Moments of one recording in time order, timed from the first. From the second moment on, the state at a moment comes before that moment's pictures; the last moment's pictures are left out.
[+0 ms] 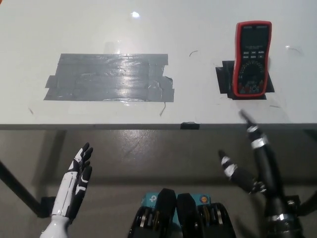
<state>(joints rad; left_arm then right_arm) 0.01 0.11 0.00 -0.05 0.22 -0.16 -0.01 -0.11 -0.06 0.13 -0.14 -0.50 -0.16 -0.20</state>
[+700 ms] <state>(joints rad) 0.03 0.11 0.00 -0.07 0.22 -0.17 -0.01 -0.66 -0.10 -0.06 0.01 -0.52 0.11 -0.20</state>
